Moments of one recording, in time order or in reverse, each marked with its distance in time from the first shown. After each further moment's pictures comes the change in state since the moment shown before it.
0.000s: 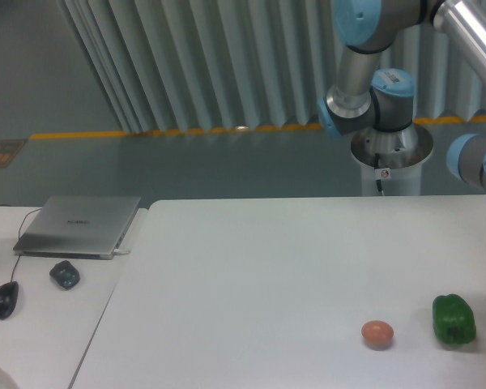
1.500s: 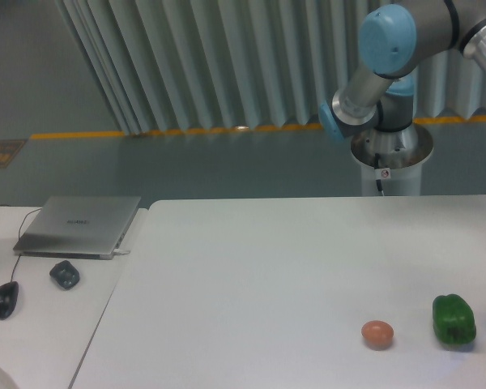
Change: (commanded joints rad) arm 0.095 -0.129 0.051 0.063 -0.005 0.026
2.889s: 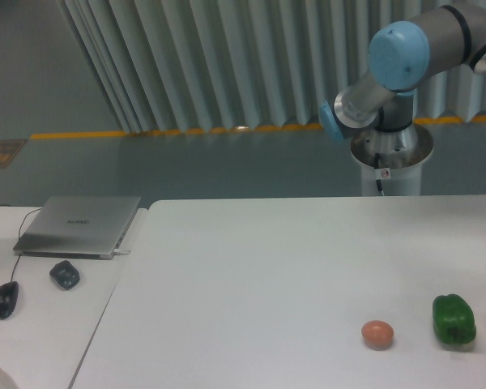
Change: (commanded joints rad) arm 0.023 -0.052 0.034 0.026 -0.002 0.018
